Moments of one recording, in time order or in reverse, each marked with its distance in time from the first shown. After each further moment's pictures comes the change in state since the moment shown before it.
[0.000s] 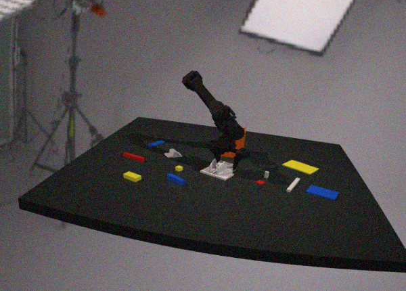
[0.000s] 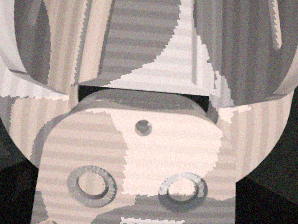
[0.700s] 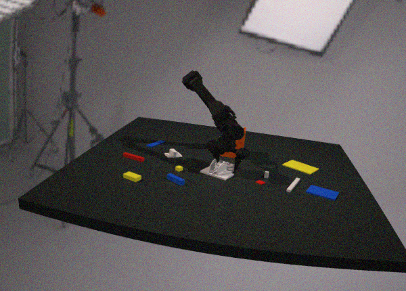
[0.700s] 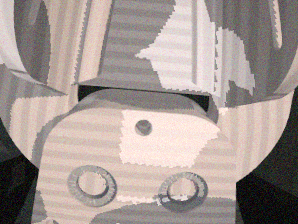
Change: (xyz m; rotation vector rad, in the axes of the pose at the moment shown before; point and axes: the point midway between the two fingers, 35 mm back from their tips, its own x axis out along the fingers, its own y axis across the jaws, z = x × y) arm 0.000 0.000 0.000 0.000 0.000 0.000
